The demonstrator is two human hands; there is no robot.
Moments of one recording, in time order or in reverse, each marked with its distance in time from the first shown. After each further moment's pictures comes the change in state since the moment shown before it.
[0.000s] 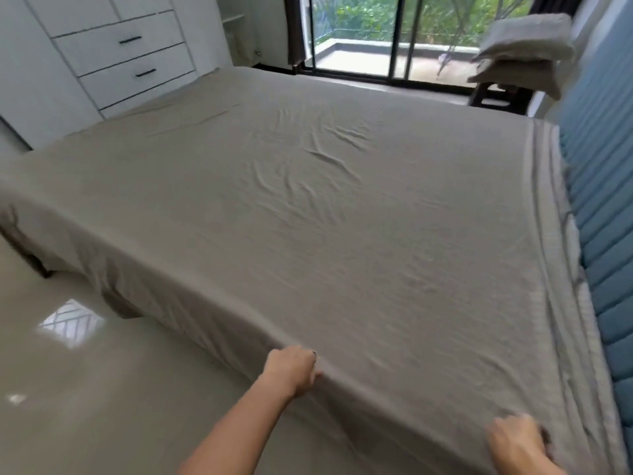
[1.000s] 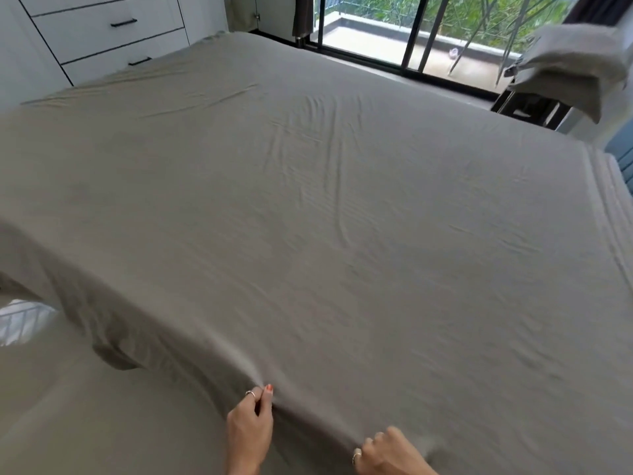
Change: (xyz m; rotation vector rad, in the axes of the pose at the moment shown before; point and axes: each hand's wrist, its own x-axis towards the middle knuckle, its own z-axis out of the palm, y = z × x) left_hand 0.089 -0.272 0.039 -1.225 0.460 -0.580; right_hand 0.175 -0.308 -0.139 -0.135 0.410 -0.537
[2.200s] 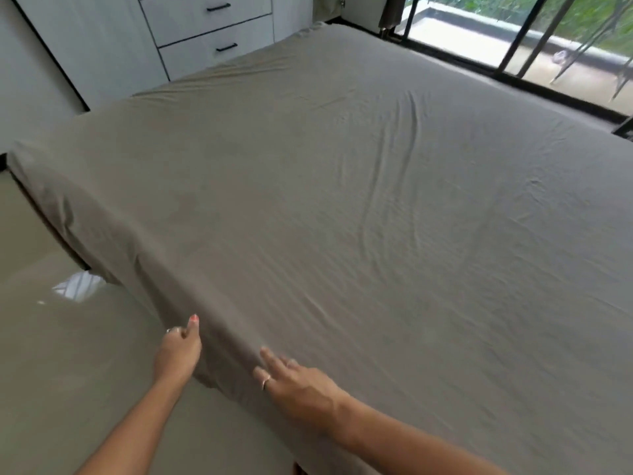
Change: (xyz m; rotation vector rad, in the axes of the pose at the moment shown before) left_hand 0.293 -0.018 -0.254 -0.048 0.226 -0.313; right_hand 0.320 -0.119 -0.200 0.249 0.049 -0.449
